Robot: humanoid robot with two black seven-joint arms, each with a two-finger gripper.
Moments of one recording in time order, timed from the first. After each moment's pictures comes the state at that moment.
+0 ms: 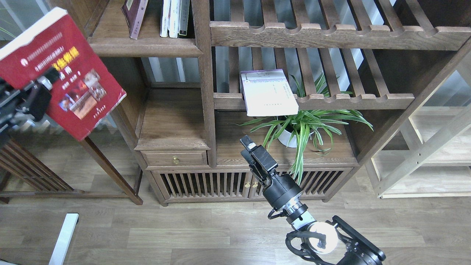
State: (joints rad) left arm -0.05 0.35 -1.90 -1.77 0.59 -0.49 0.49; right arm 0.07 0.01 0.94 1.18 0.07 0.50 0.06
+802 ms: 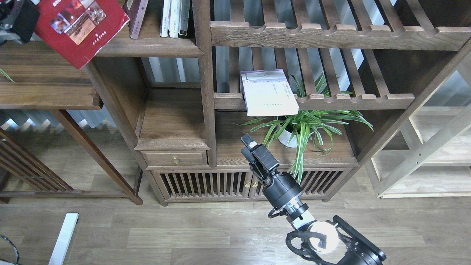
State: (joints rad) left arm -0.44 0.40 -1.81 -1.58 0.58 -0.49 0.49; right arm 0.07 0.01 0.94 1.19 0.07 0.53 0.06
